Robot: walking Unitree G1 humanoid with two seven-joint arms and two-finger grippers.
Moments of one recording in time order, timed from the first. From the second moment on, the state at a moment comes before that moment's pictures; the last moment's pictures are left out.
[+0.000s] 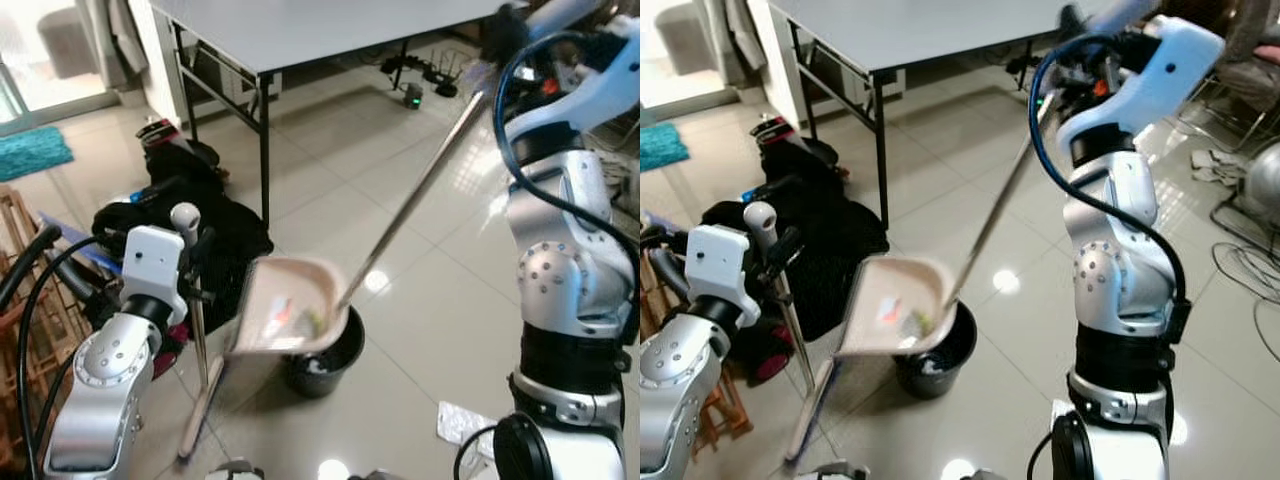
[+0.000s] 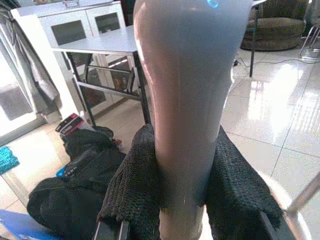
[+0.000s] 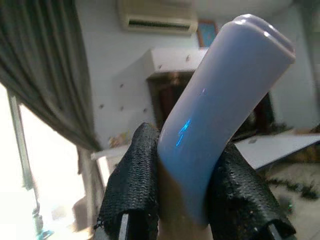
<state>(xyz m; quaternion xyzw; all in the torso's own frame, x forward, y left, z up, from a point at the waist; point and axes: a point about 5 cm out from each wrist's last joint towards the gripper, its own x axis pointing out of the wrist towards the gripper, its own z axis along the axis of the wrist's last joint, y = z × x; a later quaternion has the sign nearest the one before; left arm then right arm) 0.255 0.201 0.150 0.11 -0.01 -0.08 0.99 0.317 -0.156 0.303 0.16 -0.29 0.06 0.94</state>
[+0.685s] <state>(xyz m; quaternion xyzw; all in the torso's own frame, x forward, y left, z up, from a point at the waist) 0.251 0.205 0.144 0.12 0.01 -0.07 0.99 0.326 -0.115 0.289 0.01 -0.34 0.13 0.93</state>
